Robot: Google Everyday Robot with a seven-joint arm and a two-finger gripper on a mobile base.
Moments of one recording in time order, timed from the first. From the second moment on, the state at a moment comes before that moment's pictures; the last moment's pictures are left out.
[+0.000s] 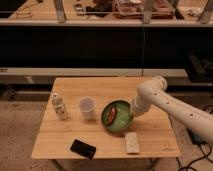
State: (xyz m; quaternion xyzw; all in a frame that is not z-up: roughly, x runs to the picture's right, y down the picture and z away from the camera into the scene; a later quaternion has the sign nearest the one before) arm 0.162 0.126 0.813 -0.16 -0.24 -0.60 0.74
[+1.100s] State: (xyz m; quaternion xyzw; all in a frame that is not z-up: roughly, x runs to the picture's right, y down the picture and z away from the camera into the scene) arm 0.219 0.069 0.896 -0.18 -0.20 -0.49 0.83
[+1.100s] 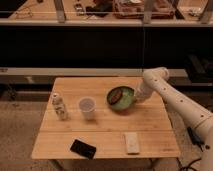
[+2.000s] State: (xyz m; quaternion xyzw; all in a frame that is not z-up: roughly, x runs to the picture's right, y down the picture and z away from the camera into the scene) arm 0.342 0.123 0.856 -0.23 -0.16 -0.47 0.84
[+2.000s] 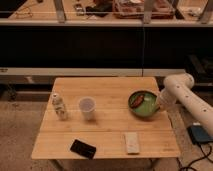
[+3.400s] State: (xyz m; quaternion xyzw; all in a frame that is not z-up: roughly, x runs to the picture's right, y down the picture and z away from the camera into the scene) arm 0.152 0.114 0.814 -0.13 -0.31 -0.58 0.74
